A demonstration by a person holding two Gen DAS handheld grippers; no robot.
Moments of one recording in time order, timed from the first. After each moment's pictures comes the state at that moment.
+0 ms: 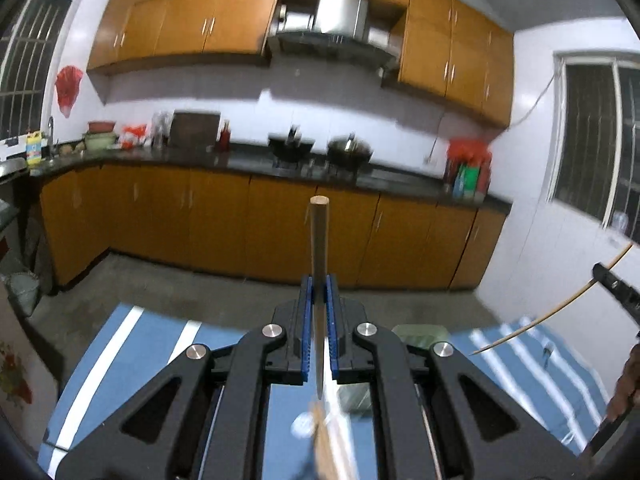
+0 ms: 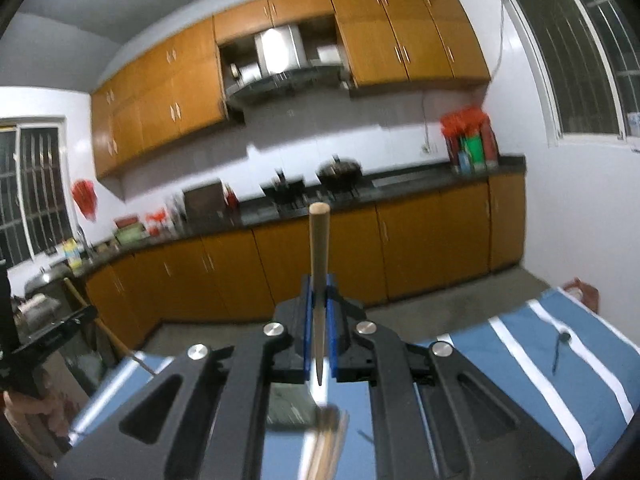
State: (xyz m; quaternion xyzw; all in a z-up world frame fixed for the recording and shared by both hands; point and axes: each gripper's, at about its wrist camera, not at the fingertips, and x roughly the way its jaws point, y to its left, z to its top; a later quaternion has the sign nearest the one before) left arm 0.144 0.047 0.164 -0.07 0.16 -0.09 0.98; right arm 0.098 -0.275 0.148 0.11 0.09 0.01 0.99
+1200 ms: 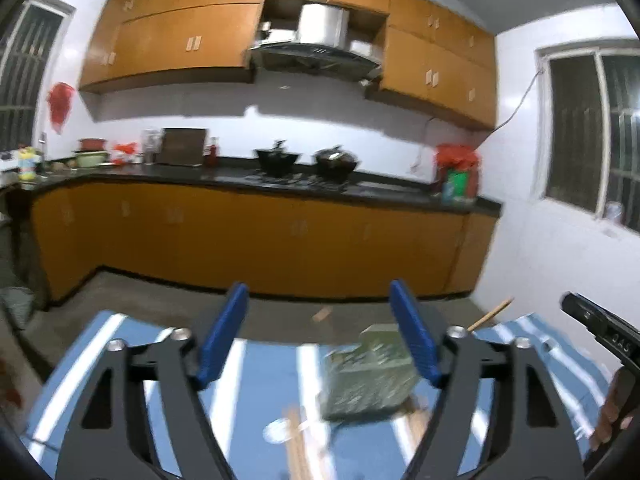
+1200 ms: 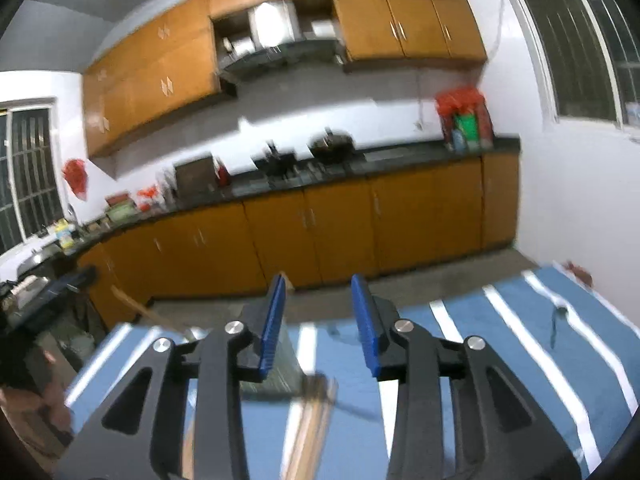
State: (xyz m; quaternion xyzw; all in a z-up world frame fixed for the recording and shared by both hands) left arm 0.132 0.008 0.125 -0.04 0.15 -0.08 0.99; right arm 0.104 -0.275 0.082 0.10 0.18 -0.01 0.98
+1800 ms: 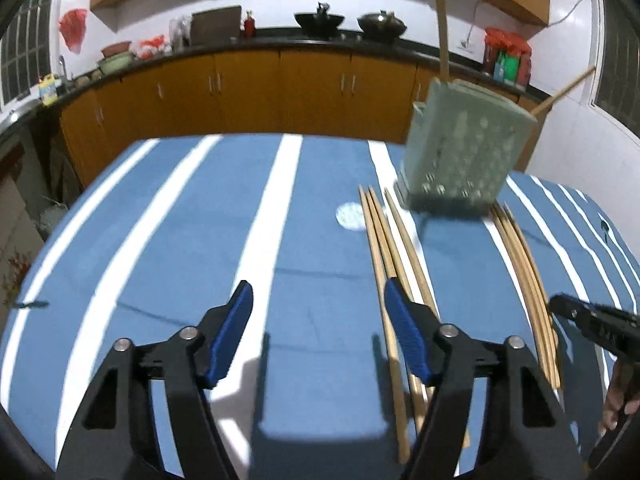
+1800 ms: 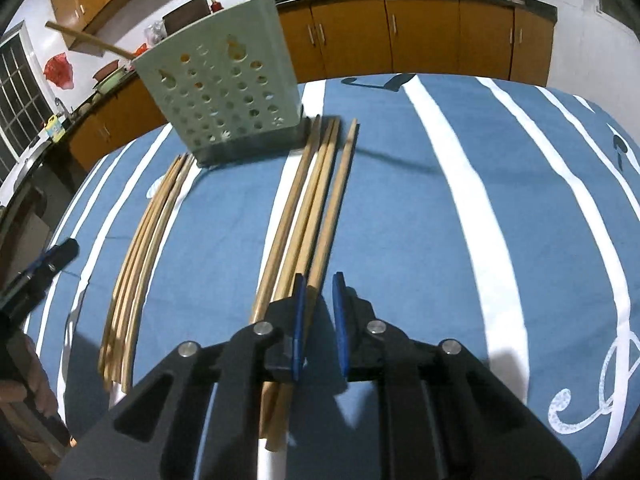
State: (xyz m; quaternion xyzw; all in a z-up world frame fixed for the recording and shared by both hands) left arm 0.108 0.039 -0.044 -0.02 0.37 -0.03 0.93; right arm 0.123 -0.221 -0.097 0.10 0.44 0.05 0.89
